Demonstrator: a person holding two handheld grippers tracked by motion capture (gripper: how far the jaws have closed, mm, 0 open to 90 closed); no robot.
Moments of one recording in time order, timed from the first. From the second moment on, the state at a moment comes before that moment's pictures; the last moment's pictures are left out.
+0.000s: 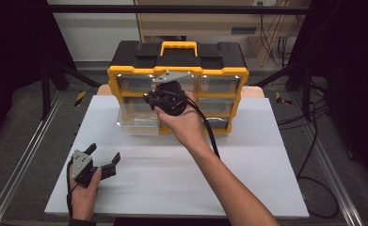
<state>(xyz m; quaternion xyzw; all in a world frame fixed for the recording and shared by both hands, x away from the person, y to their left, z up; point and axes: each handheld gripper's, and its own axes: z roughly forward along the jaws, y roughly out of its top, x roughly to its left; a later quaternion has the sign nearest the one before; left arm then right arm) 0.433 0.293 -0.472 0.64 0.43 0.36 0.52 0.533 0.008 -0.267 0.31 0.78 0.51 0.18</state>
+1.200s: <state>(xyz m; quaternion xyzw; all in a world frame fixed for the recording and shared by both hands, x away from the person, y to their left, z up) 0.433 0.295 -0.471 0.64 0.43 0.36 0.53 0.536 0.022 -0.283 0.30 0.81 0.47 0.17</state>
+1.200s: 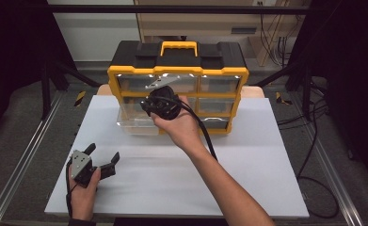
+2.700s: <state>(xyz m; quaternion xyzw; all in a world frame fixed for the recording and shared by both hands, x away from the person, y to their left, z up) 0.432 0.295 -0.471 0.64 0.43 0.36 0.53 0.536 0.029 -0.293 0.28 0.84 0.44 0.17</state>
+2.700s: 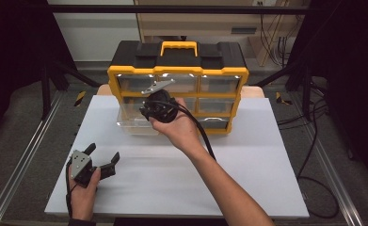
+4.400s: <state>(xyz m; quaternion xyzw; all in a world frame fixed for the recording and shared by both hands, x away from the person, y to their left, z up) 0.431 0.294 -0.471 0.64 0.43 0.36 0.53 0.530 0.030 -0.274 0.30 0.80 0.47 0.21</state>
